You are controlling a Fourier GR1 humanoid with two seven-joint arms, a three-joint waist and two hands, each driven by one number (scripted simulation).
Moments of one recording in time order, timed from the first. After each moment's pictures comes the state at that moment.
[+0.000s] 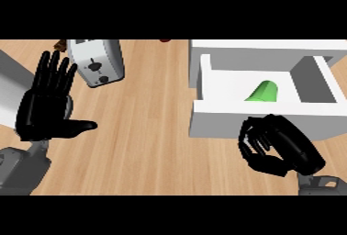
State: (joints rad) left arm -0.29 0.56 -0.28 -1.47 0.86 0.20 -0.36; right arm -0.11 -0.32 0.20 -1.75 0.57 0.25 -0.12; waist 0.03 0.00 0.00
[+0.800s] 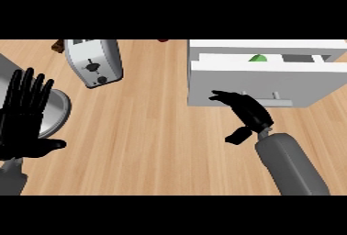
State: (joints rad) left arm -0.13 0.56 -0.10 -1.45 0.83 -0.02 -0.37; right arm -0.45 -0.20 0.18 -1.04 0.82 0.08 -0.27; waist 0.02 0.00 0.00
